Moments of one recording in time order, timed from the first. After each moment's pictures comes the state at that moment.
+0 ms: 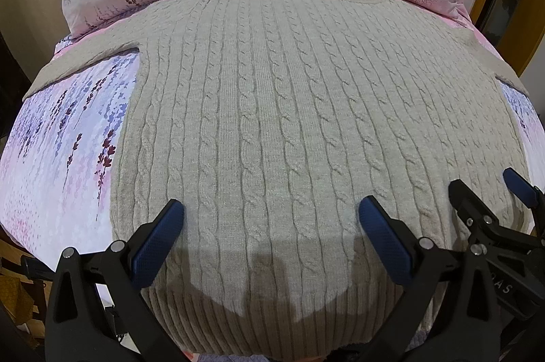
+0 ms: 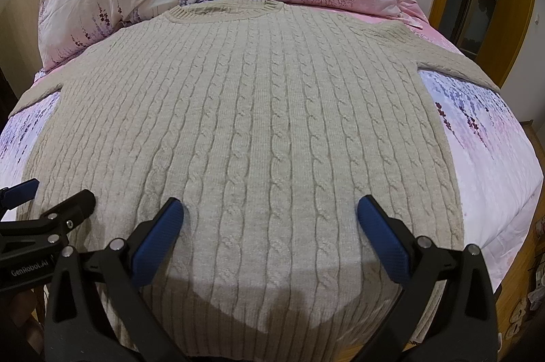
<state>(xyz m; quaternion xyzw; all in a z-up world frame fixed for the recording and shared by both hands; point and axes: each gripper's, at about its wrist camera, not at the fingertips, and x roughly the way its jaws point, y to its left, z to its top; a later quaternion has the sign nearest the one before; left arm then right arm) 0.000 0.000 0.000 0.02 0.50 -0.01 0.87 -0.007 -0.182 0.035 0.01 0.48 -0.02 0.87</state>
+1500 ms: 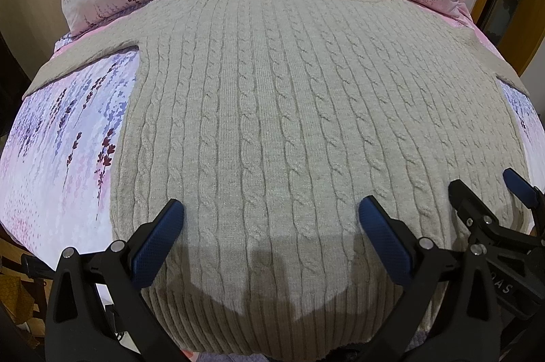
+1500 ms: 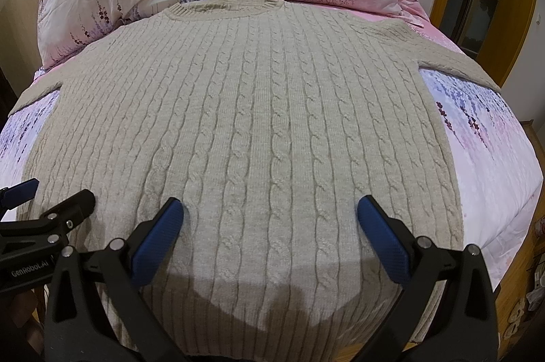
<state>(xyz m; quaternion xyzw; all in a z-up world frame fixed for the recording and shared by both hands) 0.000 0.000 0.000 0.01 0.50 -0.01 0.87 -0.006 -0.182 0.035 0.01 0.49 -0.02 0.87</state>
